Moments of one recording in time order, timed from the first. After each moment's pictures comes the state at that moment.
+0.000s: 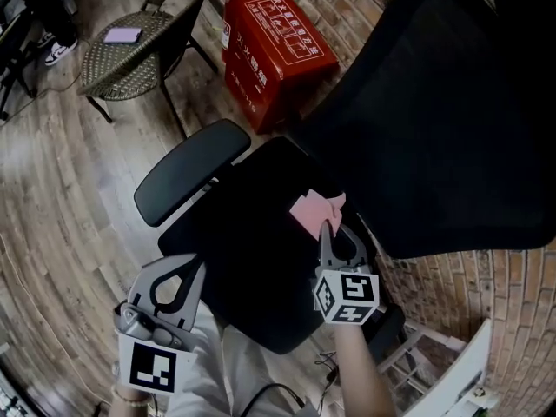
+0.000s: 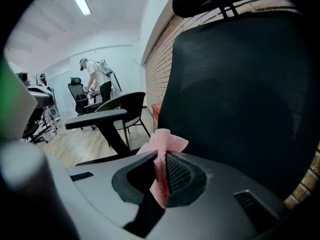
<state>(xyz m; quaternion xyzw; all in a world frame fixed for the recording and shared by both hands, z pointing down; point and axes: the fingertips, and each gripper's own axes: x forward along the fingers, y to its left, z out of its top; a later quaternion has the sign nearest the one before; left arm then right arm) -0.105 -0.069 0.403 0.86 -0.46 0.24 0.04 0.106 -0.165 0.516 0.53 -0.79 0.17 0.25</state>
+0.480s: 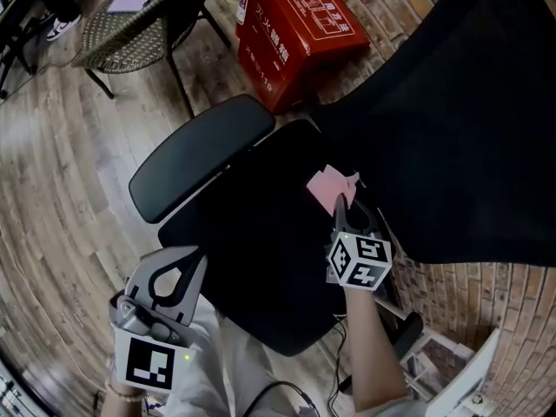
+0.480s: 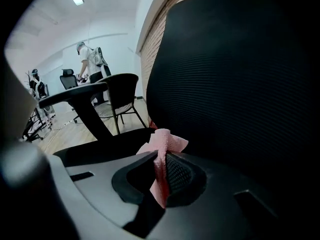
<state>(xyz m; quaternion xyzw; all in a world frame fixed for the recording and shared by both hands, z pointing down) -0.127 -0.076 0.471 0.85 -0.45 0.26 0.05 0.109 -0.216 0.621 0.54 -0.77 0.20 0.29</state>
